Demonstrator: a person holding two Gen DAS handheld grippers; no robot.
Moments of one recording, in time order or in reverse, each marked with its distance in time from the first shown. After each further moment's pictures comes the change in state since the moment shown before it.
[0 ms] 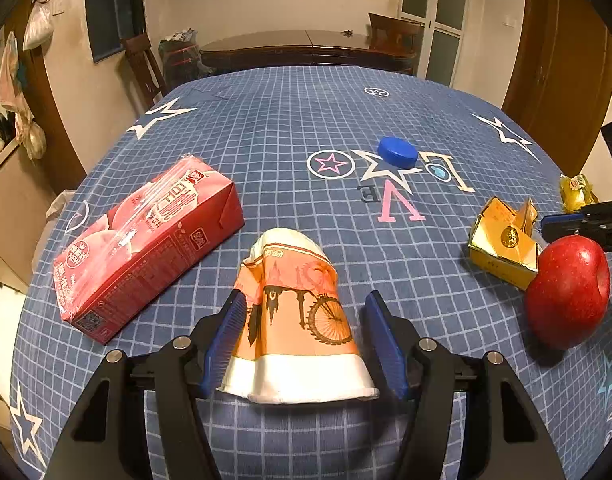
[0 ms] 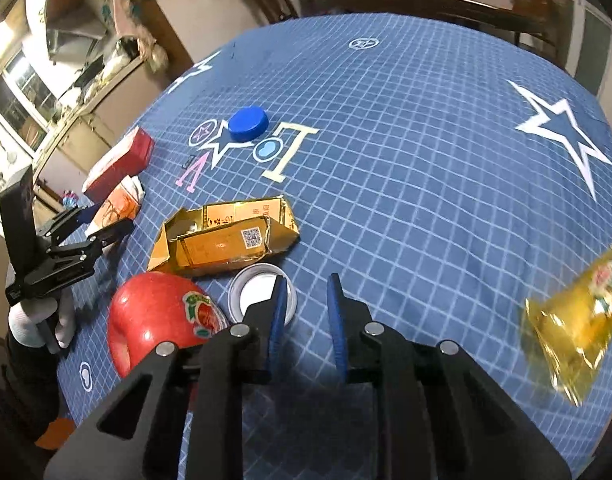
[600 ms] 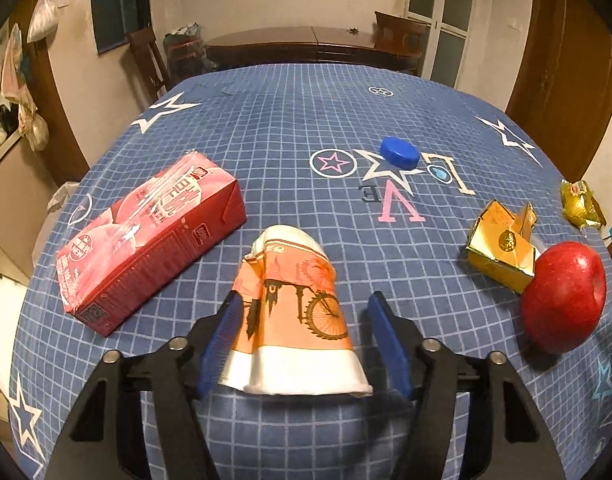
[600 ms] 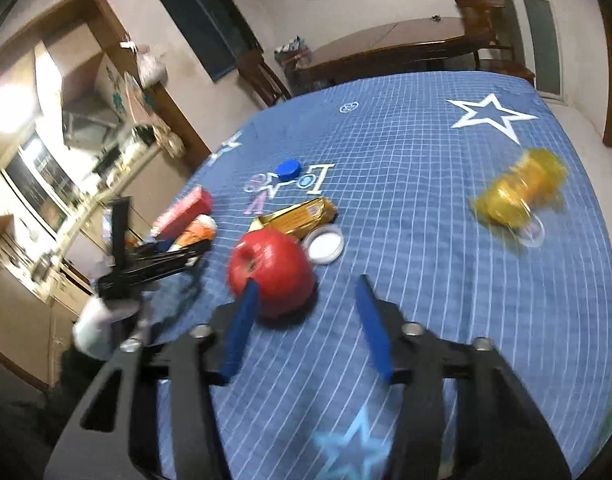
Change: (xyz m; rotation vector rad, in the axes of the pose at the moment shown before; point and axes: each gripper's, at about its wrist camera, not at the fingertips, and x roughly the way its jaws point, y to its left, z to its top) left arm -0.003 0.001 0.001 -0.017 0.011 0.005; right arm -0.084 0.026 -0.082 0.173 -0.298 0.051
